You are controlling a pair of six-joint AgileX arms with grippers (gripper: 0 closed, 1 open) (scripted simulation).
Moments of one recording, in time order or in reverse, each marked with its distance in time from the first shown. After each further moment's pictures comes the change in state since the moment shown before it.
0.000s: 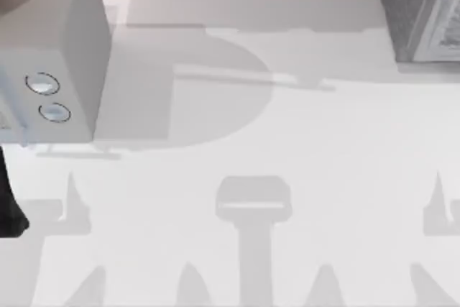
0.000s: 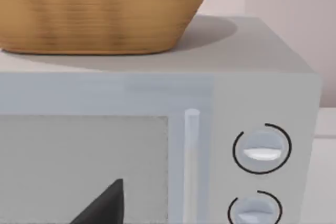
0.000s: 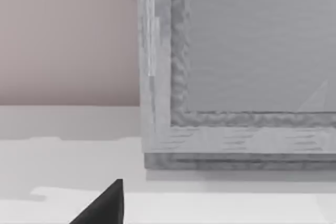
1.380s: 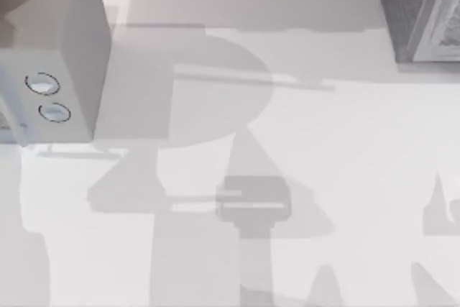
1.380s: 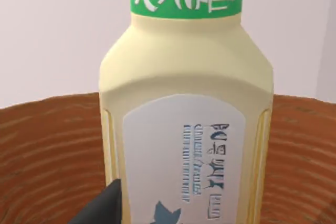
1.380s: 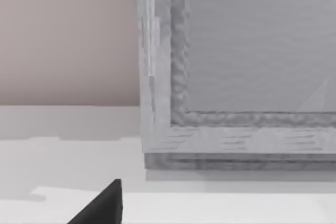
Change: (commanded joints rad) left arm 0.282 1.256 0.819 0.433 0.297 0.016; right arm 0.000 0.000 0.000 0.000 0.000 0.000
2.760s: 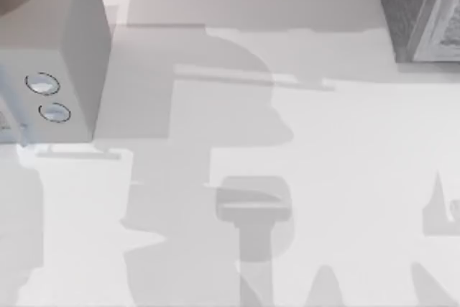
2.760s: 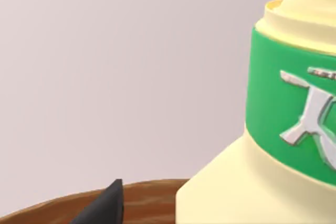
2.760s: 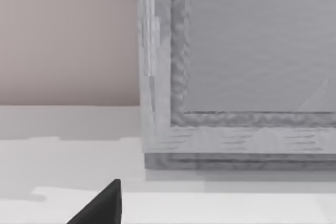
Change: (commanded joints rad) left arm -0.012 0.391 0.316 0.067 0.005 -0.003; right arm 0.000 0.000 0.000 0.000 0.000 0.000
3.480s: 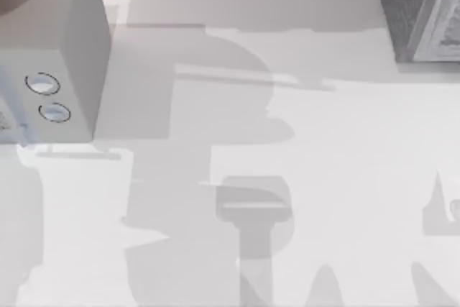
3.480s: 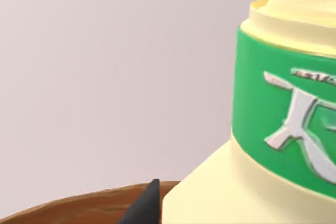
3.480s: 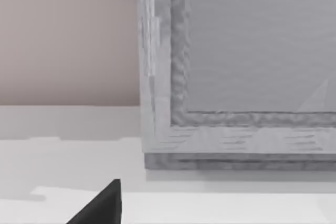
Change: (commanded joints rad) left arm -0.001 0.006 0.006 0.000 -0.001 0.000; right arm 0.000 0.000 0.000 0.000 0.000 0.000
